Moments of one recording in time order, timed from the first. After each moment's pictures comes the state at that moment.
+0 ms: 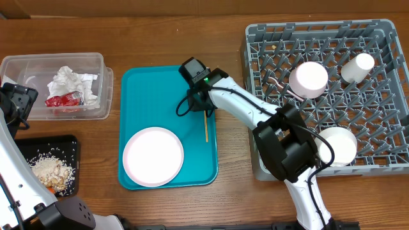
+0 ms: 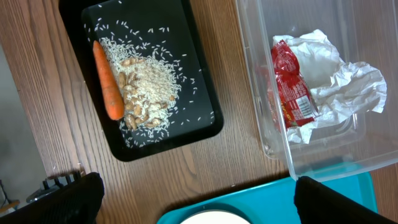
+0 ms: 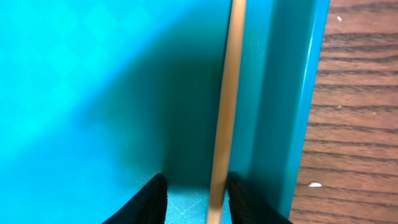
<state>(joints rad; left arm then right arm) 0.57 1.62 1.87 -1.54 -0.19 -0.78 0.66 2.29 1.78 -0.80 0.09 0.51</state>
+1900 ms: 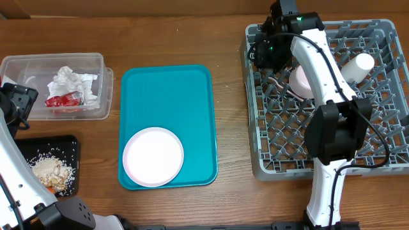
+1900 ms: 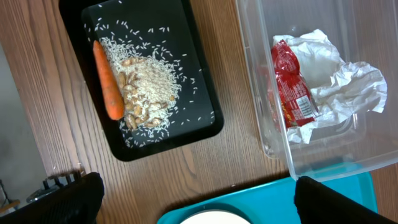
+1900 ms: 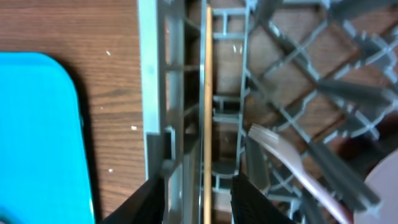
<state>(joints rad) 0.57 1.62 1.87 -1.54 -0.19 -0.78 0.17 2.25 2.13 -1.22 -0.17 0.17</state>
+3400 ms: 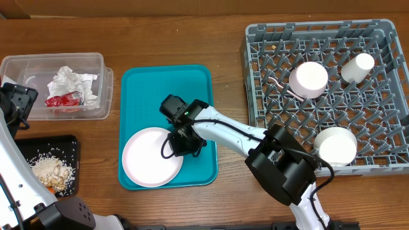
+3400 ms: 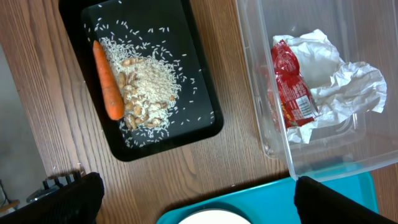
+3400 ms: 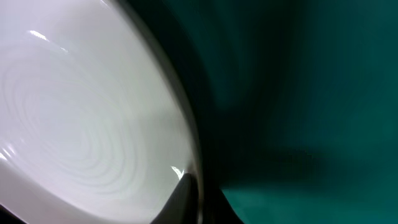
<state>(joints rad) 0.57 1.62 1.87 -1.54 -0.19 -0.78 0.87 2.17 1.58 -0.87 -0.29 0.52</state>
